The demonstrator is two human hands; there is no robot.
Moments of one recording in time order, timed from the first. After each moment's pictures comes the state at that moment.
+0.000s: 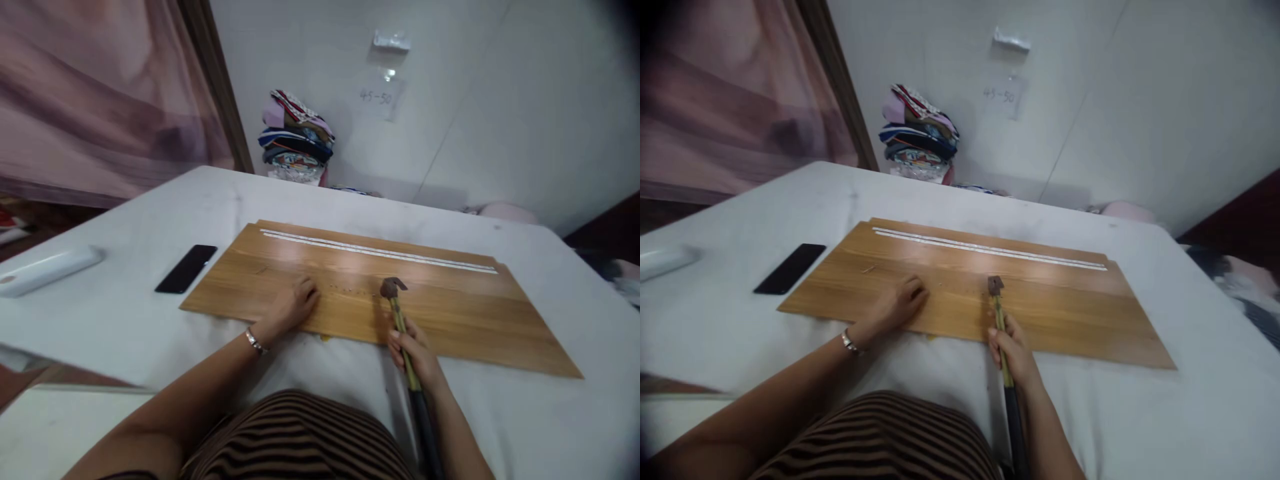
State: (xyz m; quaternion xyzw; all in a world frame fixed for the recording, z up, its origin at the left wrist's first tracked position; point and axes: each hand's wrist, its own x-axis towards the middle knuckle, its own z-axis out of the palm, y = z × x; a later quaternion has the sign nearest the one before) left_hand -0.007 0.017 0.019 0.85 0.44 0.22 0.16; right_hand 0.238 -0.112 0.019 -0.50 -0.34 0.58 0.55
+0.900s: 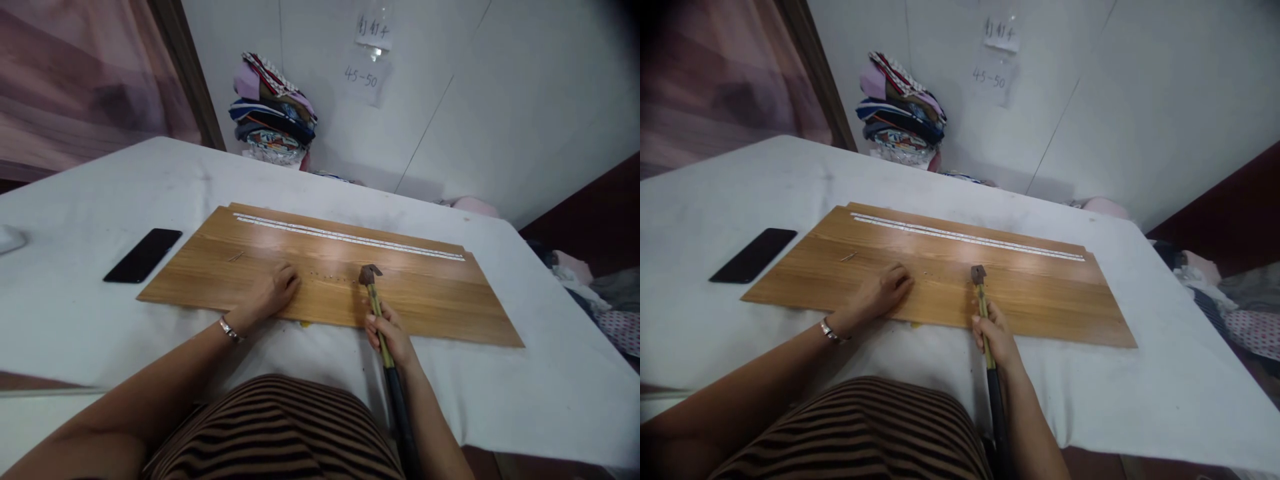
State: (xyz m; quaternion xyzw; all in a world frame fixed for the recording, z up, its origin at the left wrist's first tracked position) left_hand -0.008 0.030 -0.009 0.87 0.42 0.22 0.14; right_hand 0.248 -0.114 0.006 -0.49 -0.34 0.59 0.54
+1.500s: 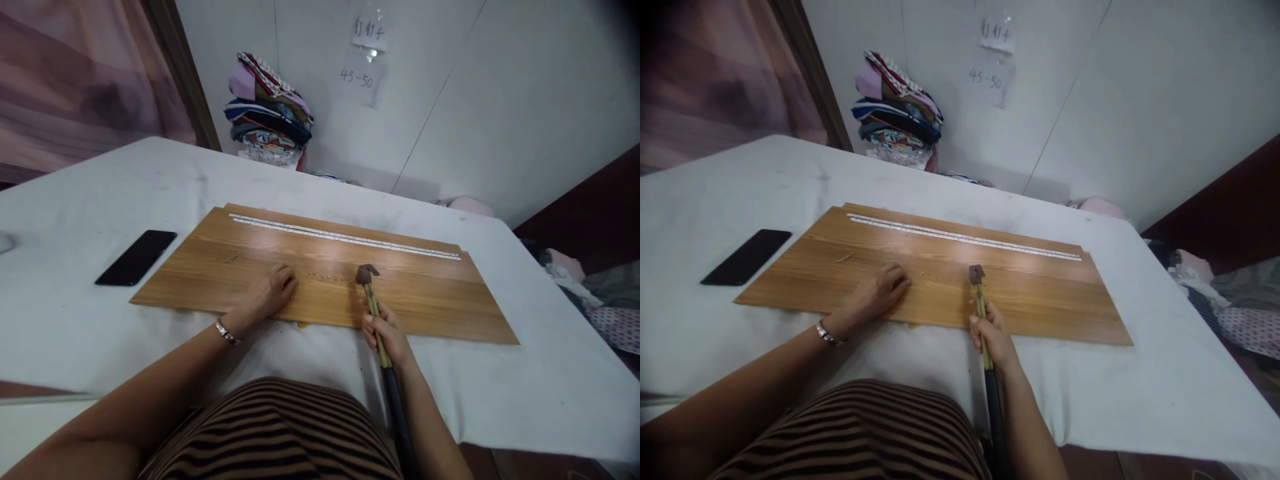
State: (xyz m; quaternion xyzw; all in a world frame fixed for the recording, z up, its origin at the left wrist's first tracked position) left_hand -0.006 0.028 -0.004 0.87 0.43 0.20 0.14; right_hand 0.248 -0.113 0.008 -0.48 -0.34 0.60 0.55
